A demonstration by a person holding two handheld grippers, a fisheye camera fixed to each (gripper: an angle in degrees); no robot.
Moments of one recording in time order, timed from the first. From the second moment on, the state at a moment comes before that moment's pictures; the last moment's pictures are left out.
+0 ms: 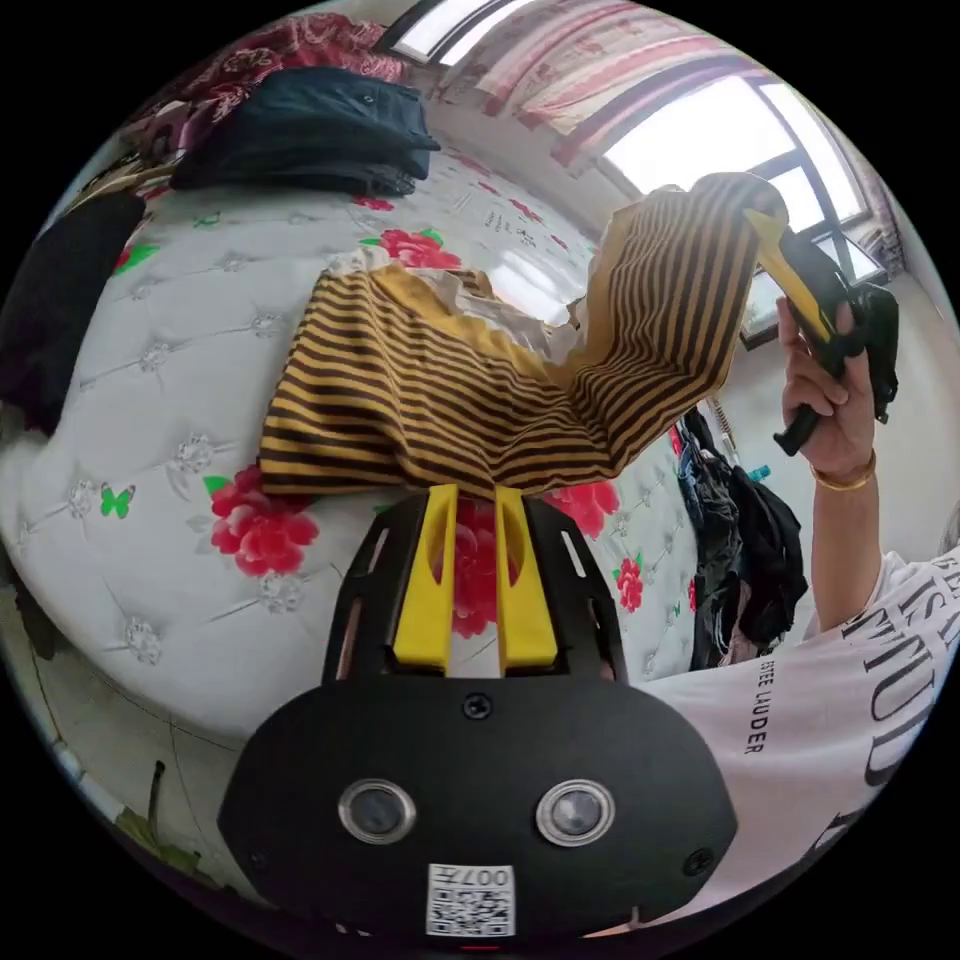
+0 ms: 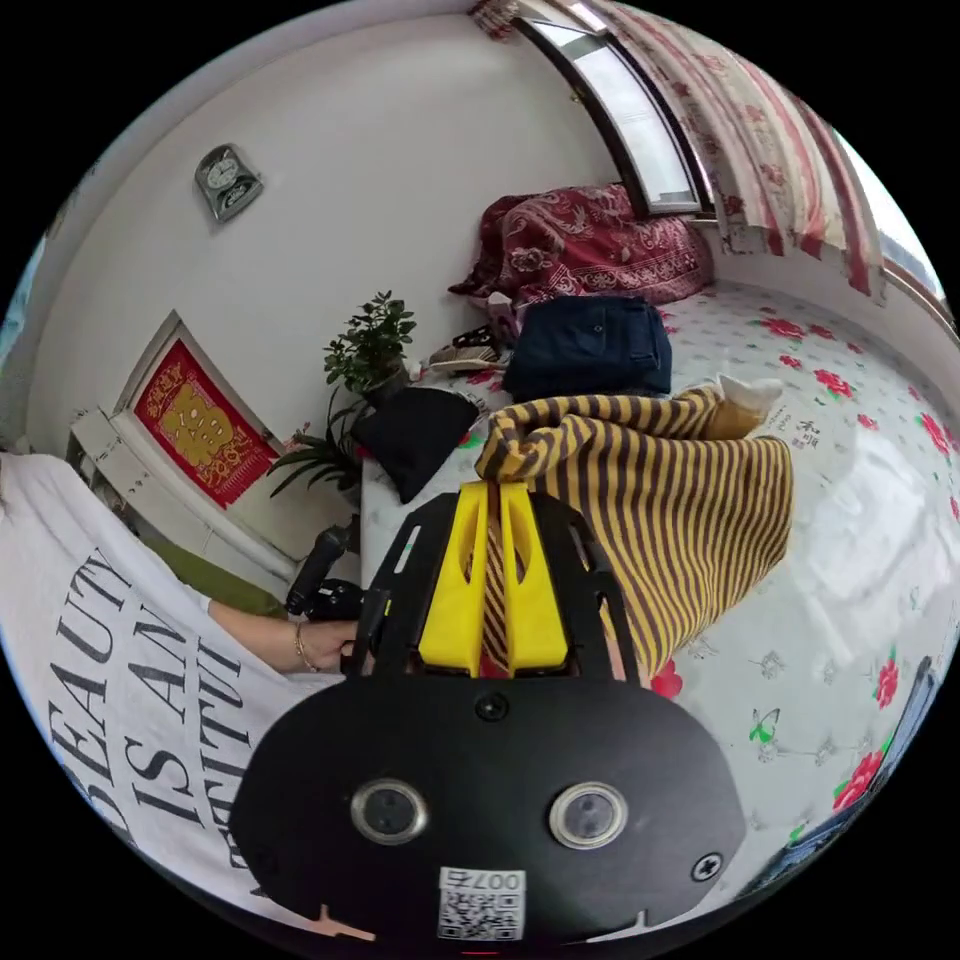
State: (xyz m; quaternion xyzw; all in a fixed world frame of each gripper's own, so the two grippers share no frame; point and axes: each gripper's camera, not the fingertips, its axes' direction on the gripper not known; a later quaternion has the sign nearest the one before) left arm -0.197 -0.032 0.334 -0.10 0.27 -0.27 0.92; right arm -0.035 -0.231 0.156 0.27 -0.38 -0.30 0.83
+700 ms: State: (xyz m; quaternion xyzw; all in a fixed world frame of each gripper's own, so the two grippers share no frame) left arm -0.297 -0.003 0.410 -0.09 0.45 -0.38 0.80; right arm -0.120 -0.187 0.248 0.20 -0.18 -0.30 0.92
